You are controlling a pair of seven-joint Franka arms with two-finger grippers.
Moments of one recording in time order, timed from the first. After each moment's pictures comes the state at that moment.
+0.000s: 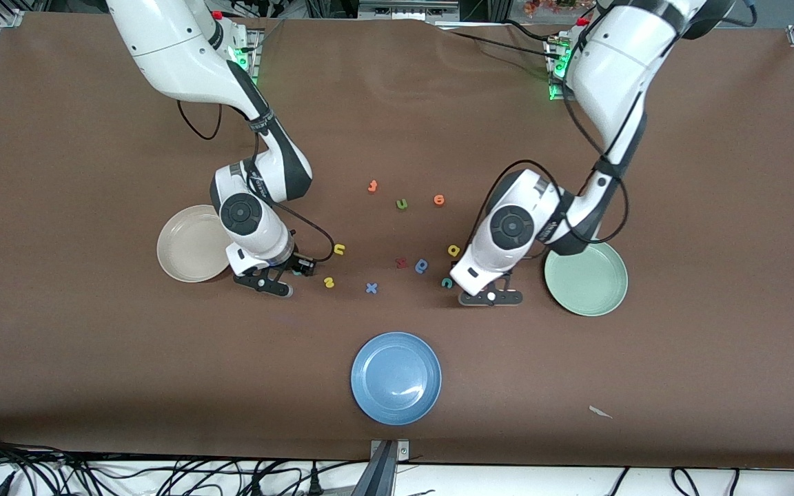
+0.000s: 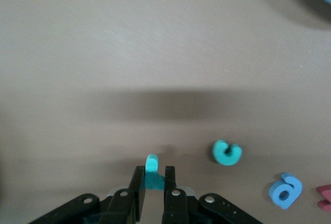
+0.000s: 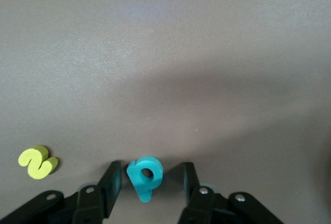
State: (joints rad) left arm -0.30 0.71 -0.20 -1.55 0.12 2.20 -0.55; right arm 0.48 0.67 -0.04 -1.80 0.06 2.49 0.67
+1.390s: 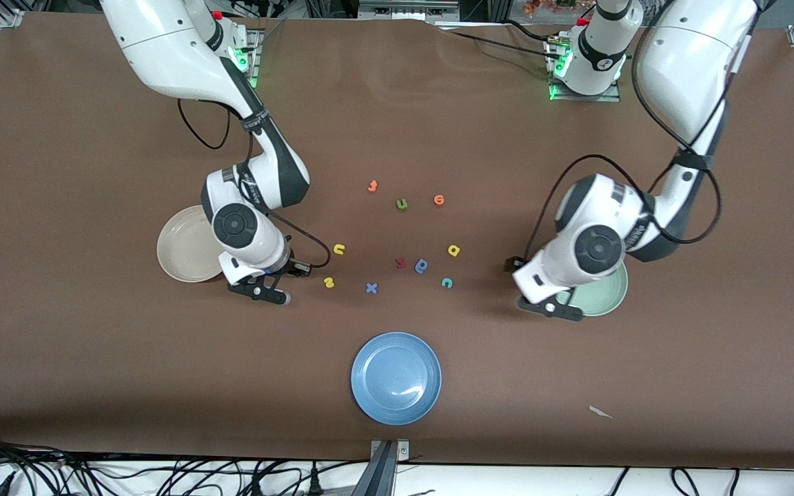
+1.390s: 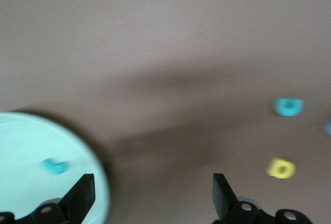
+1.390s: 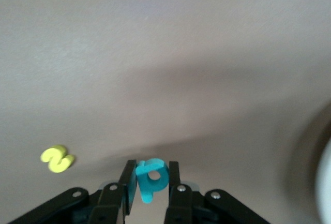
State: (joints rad) left arm -0.13 0.65 -0.31 -1.58 0.15 2.09 -0.21; right arm 0.45 0.66 -0.06 -1.67 0.06 2.27 0.58
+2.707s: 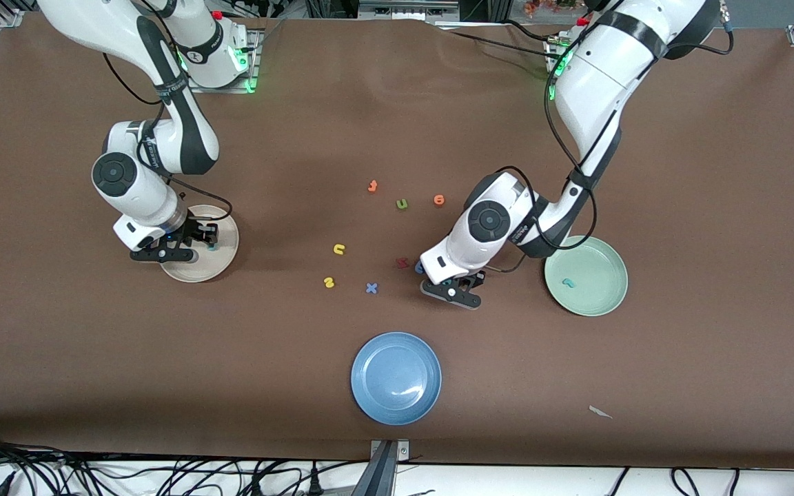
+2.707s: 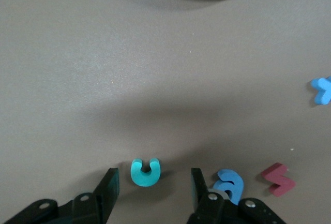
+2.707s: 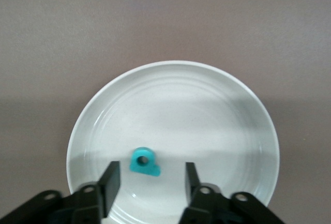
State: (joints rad) left arm -0.34 0.84 -0.28 -1.50 0.19 2.40 -0.35; right arm 0.41 0.33 -0.28 -2.22 0.05 2.53 0.09
